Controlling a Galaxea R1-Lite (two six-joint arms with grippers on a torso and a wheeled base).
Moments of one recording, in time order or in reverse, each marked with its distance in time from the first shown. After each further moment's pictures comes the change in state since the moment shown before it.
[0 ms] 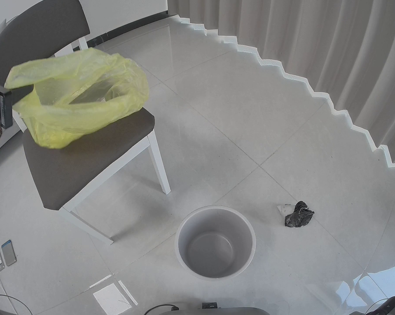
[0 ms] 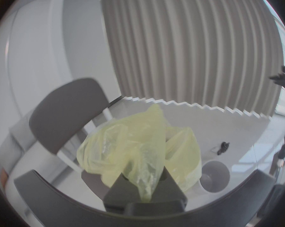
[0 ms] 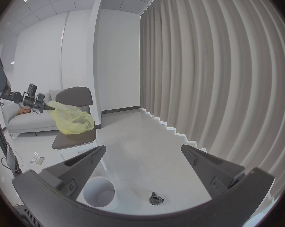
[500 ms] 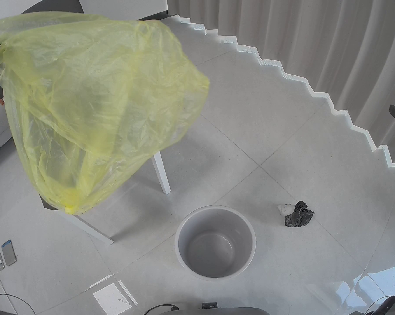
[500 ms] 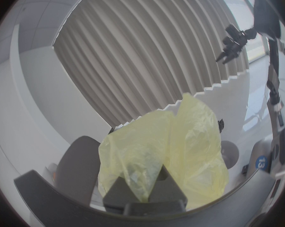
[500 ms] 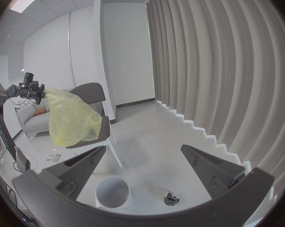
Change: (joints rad) left arm -0.211 -0.091 -0.328 0.336 -0.008 0.475; right arm 0.164 0.246 -0.141 -0.001 0.009 0.012
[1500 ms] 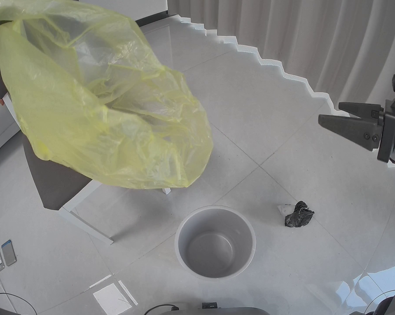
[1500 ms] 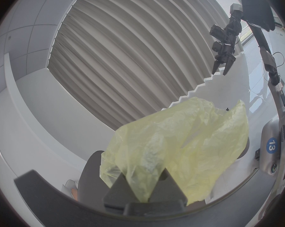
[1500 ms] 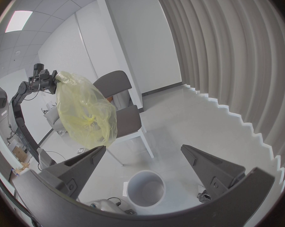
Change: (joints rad) left arm -0.119 0.048 -0.230 0.136 0.133 0.195; right arm 0.362 0.269 -0.095 -0.021 -0.065 0.088
